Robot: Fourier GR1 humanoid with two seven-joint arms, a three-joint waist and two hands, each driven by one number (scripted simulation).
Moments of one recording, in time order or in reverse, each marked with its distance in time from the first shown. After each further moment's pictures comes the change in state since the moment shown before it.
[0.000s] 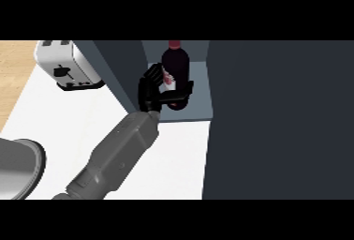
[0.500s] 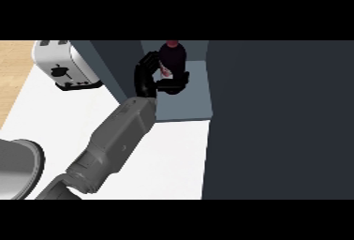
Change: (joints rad) left arm -0.163 0.011 0.049 0.217 -0.051 0.036 -0.019; right arm -0.030 0.016 0.005 0.007 0.002 0.004 0.013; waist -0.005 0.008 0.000
